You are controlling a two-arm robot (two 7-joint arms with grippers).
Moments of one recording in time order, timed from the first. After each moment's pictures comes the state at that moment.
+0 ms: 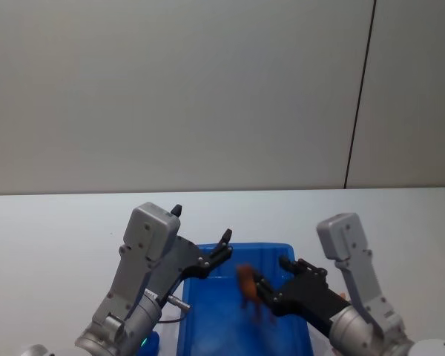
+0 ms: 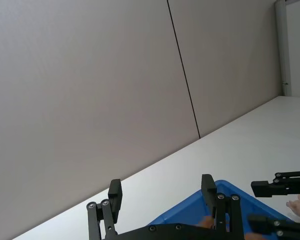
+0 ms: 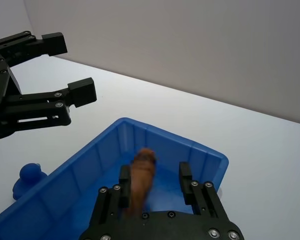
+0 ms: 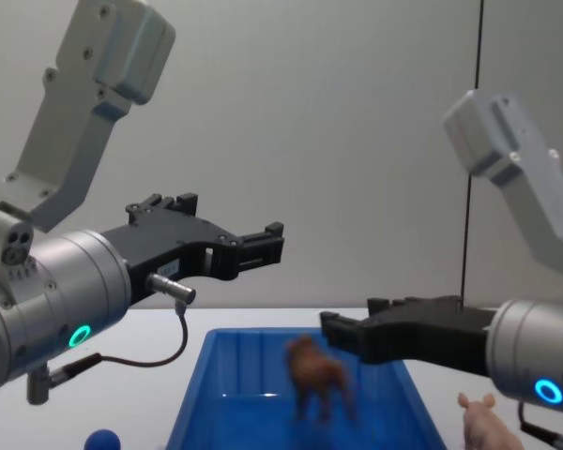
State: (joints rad) left arm -0.24 0.38 0.45 -1.63 -0.20 0.01 -0.01; right arm 0.17 0.11 -0.34 -1.57 0.09 0.28 0.26
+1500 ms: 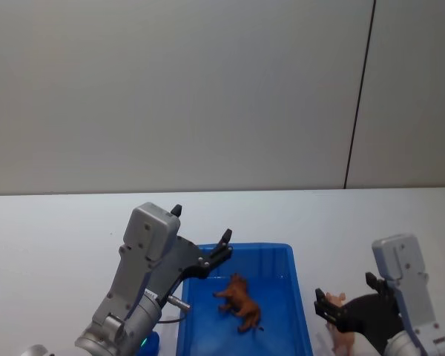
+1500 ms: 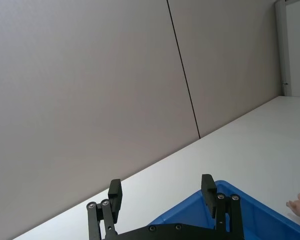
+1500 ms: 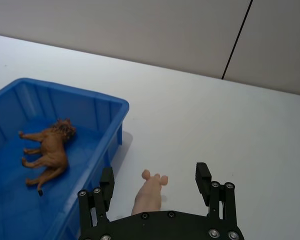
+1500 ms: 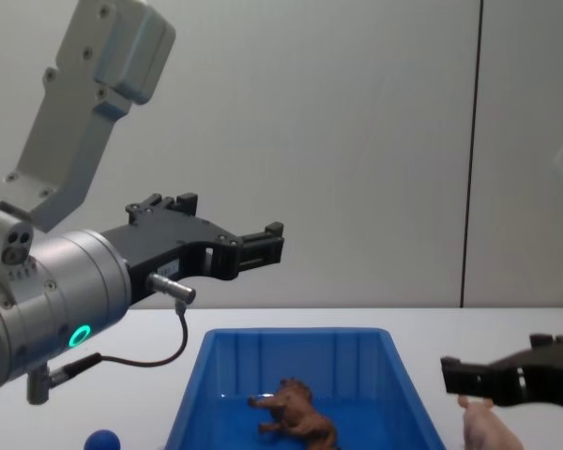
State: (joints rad) left arm -0.24 0.38 0.45 -1.63 -0.20 0.01 -0.01; right arm 0.04 0.18 -0.29 -1.70 0.08 0.39 -0.01
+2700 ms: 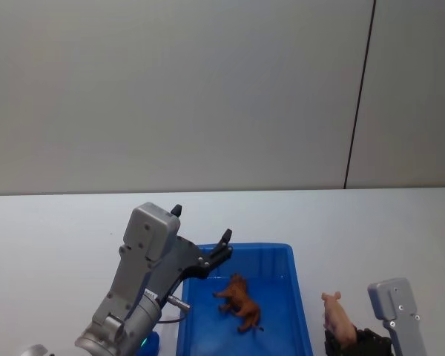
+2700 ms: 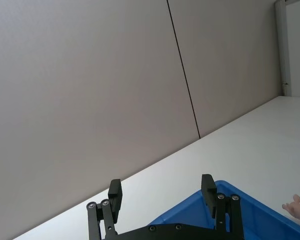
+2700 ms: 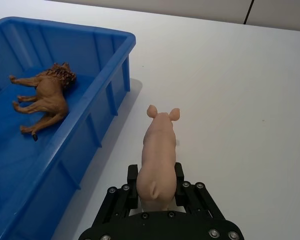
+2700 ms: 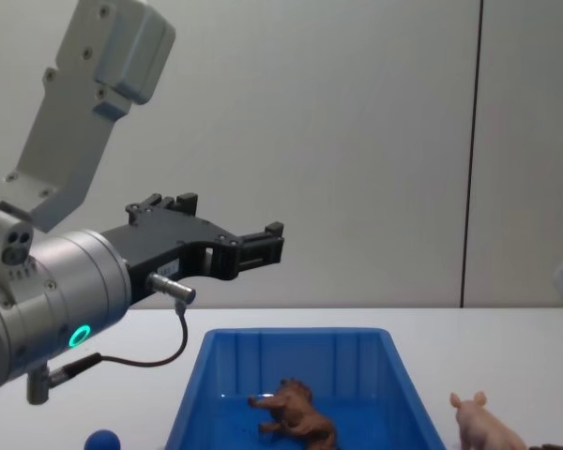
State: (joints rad) left arm -0.24 0.38 0.45 -1.63 -0.20 0.01 -0.01; right arm 0.01 0.17 -0.29 -1.58 0.13 0.35 0.02
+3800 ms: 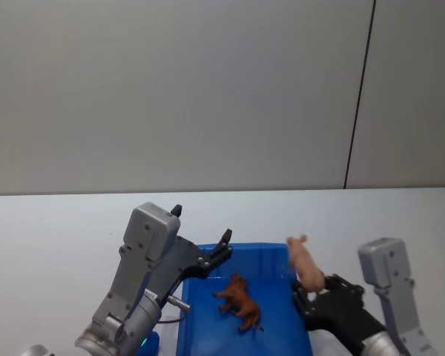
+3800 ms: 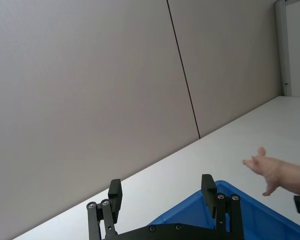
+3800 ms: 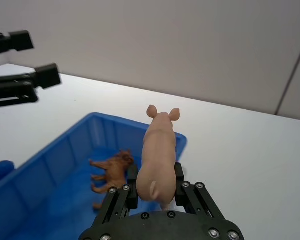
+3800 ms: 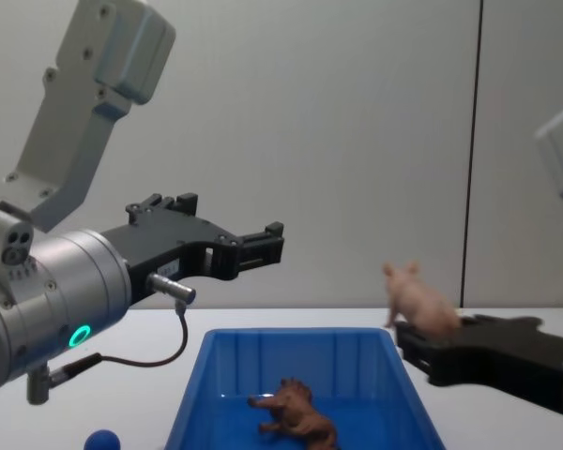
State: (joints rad) left arm -0.24 0.38 0.45 -1.63 -0.20 0.01 -0.01; right arm 0.03 0.15 -0.30 -1.67 0.11 0.21 0.15
